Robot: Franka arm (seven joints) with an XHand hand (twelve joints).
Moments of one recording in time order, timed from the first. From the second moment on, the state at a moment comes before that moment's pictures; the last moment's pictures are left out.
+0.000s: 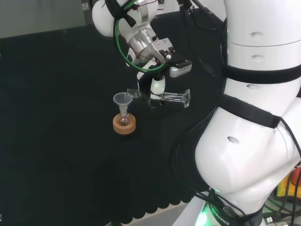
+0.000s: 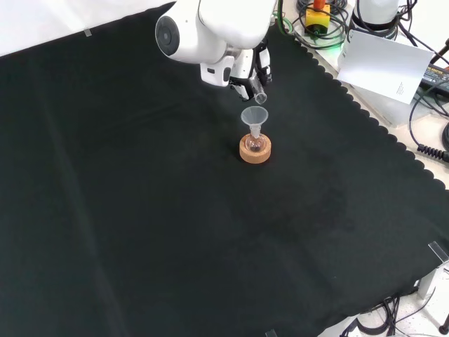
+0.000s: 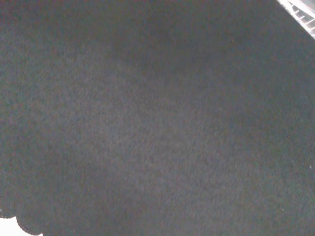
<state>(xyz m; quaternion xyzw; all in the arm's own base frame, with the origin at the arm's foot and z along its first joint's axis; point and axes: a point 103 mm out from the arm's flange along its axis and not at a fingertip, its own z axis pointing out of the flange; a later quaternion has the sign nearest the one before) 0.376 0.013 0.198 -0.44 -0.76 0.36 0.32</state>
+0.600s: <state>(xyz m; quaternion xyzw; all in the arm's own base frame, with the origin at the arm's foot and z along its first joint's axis) 0.380 0.020 0.205 -0.44 -0.74 0.40 0.31</state>
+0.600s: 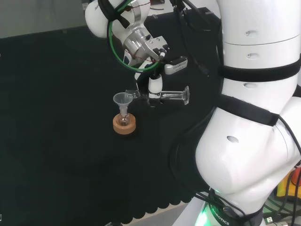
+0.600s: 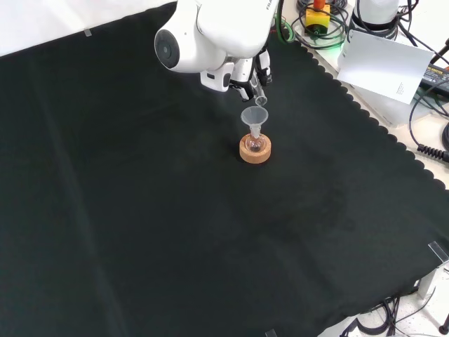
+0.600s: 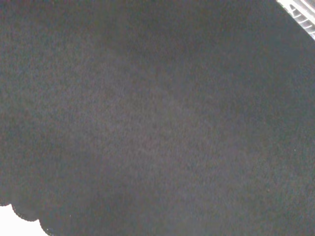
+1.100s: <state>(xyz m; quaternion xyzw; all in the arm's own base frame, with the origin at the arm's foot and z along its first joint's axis) 0.382 0.029 0.211 -0.44 -0.71 0.45 0.31</state>
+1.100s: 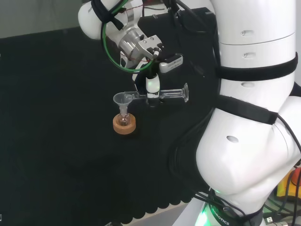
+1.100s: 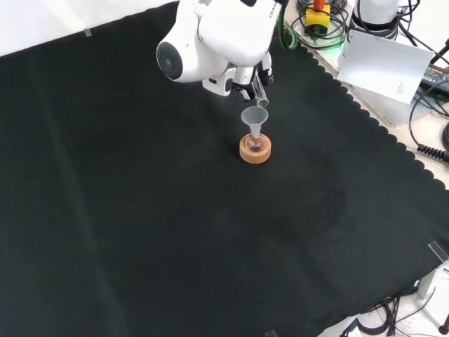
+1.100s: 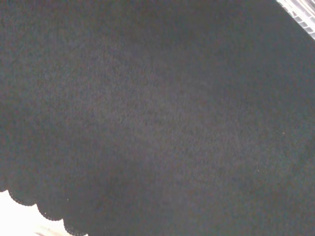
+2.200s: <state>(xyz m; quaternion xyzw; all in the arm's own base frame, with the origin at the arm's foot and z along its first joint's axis) 0.389 0.035 0.225 -0.46 -0.68 0.49 0.29</state>
